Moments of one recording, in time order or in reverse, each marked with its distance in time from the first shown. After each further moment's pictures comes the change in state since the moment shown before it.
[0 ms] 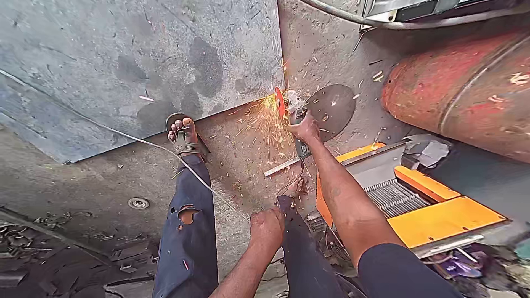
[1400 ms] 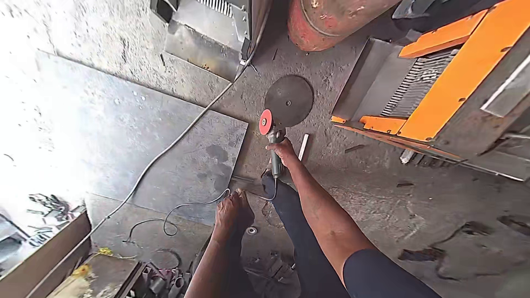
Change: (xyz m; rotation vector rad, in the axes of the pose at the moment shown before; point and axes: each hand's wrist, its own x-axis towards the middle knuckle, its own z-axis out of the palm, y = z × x) left_hand -0.178 0.045 -0.115 0.774 0.400 -0.368; right_hand -0.177 0.043 -0.058 1.597 -0.023 0.351
